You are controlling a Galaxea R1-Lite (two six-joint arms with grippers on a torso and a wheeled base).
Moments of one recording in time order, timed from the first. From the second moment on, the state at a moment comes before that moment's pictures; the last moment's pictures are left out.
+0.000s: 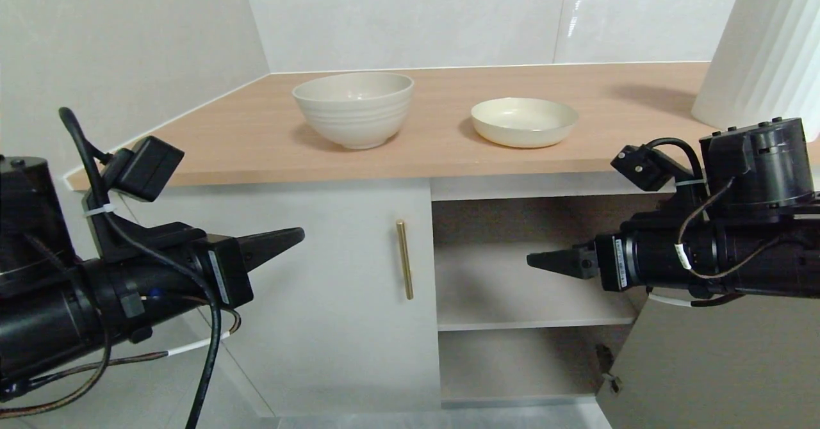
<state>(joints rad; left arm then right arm) -0.36 1.31 -0.63 -0.48 -0.25 -0.26 0.53 1.54 -0.94 -0.14 0.22 0.20</state>
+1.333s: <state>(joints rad) -0.42 1.29 -0.84 -0.24 -0.28 -0.25 0.53 1.38 -0.90 -0.14 0.22 0.15</state>
